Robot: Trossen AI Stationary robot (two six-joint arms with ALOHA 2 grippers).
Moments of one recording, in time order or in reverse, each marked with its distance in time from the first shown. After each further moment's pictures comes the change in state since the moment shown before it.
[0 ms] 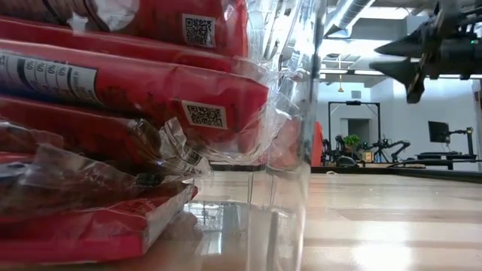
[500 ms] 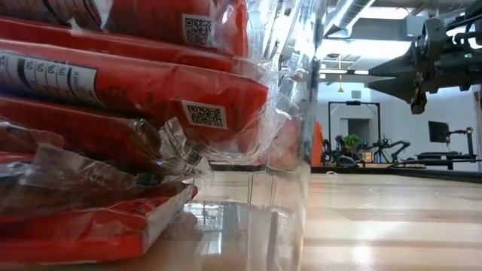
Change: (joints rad) left arm 0.009 -0.003 -0.003 -0.076 0.005 0.061; right arm -0.014 0.008 -0.020 -0.101 0.077 -0.030
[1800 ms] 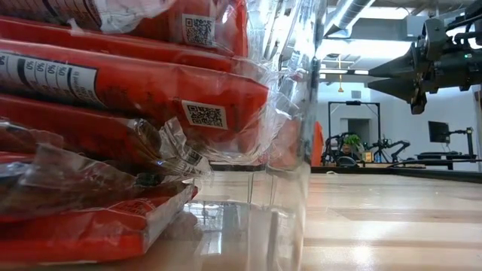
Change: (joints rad) left arm 0.000 0.000 -0.003 0.001 -0.003 0.028; right arm 0.000 0.000 -0.003 -0.008 0.000 -0.003
